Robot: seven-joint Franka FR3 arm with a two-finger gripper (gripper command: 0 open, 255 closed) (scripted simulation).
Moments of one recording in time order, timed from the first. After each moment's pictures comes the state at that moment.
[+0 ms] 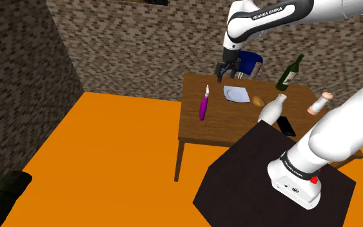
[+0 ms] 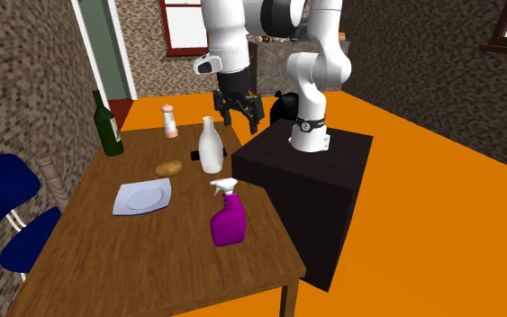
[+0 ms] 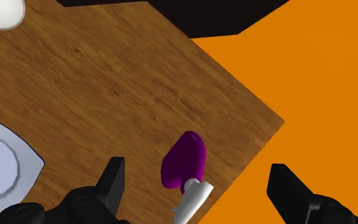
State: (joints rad) arm -0.04 -0.08 -0.08 -2.21 0.02 1.99 0.02
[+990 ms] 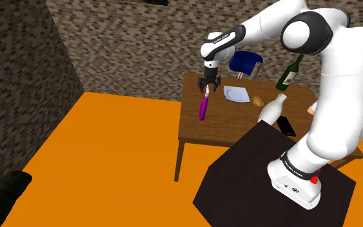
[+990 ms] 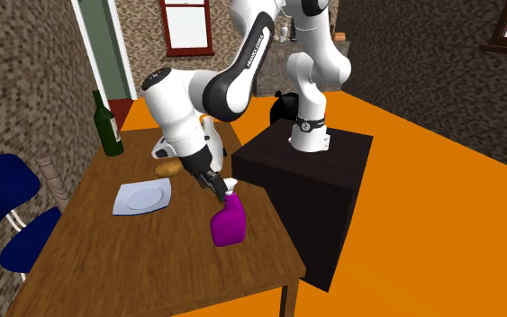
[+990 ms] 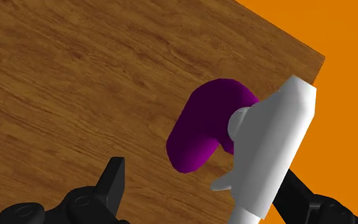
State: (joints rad) arm -0.10 0.53 -0.09 -1.80 0.17 2.06 0.05
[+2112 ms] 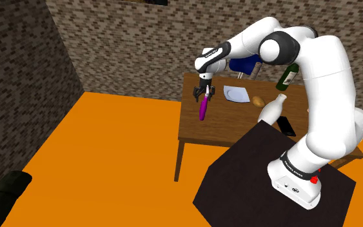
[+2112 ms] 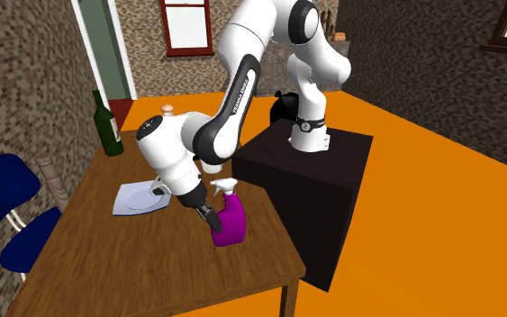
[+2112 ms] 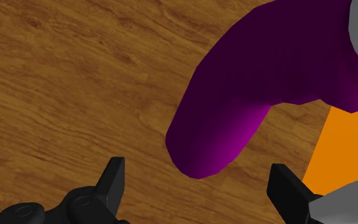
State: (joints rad) arm -0.13 0.79 -0.07 -1.63 0.23 2.11 0.06
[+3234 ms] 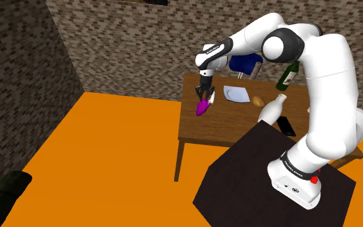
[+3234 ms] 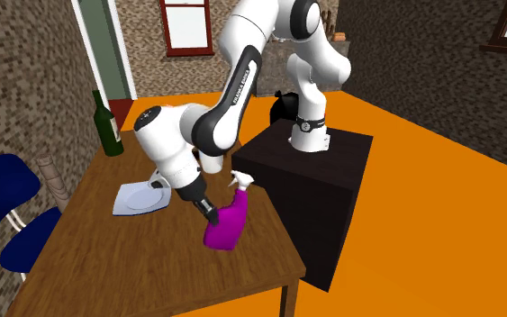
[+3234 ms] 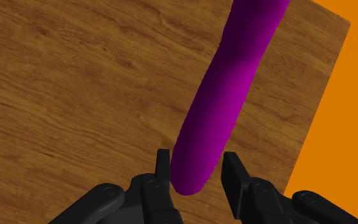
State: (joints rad) arm -0.12 0.74 -0.07 -1.64 0.22 2.08 0.07
